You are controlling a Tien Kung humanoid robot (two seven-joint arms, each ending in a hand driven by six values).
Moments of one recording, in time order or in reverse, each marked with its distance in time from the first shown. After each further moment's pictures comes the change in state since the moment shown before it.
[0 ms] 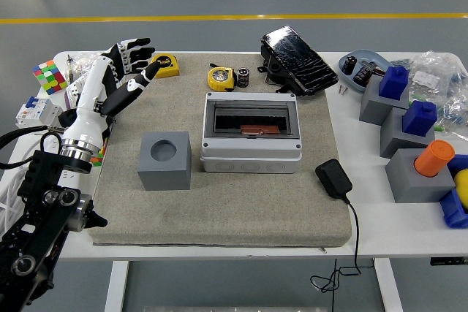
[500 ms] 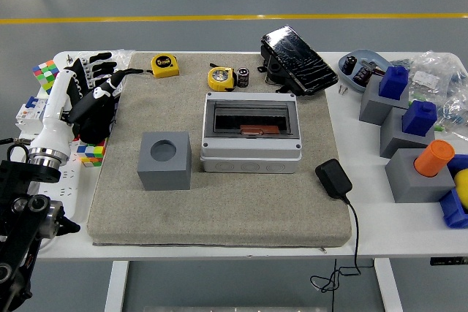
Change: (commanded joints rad) left arm 0.043 0.014 -0.088 0.000 0.014 -0.040 0.068; right arm 0.004 -0.006 0.005 0.000 -0.002 -0.001 0.003
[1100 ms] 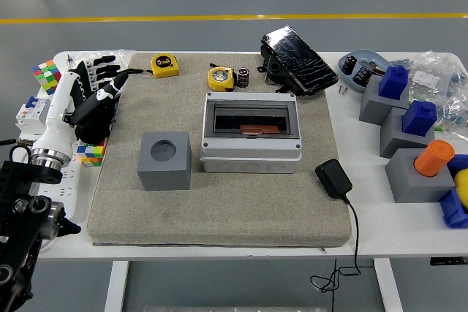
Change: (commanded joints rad) left arm 0.007 -0.007 -0.006 -0.003 0.010 -0.012 0.015; right arm -0.008 -0.001 0.020 0.000 -0.005 -0.002 0.003
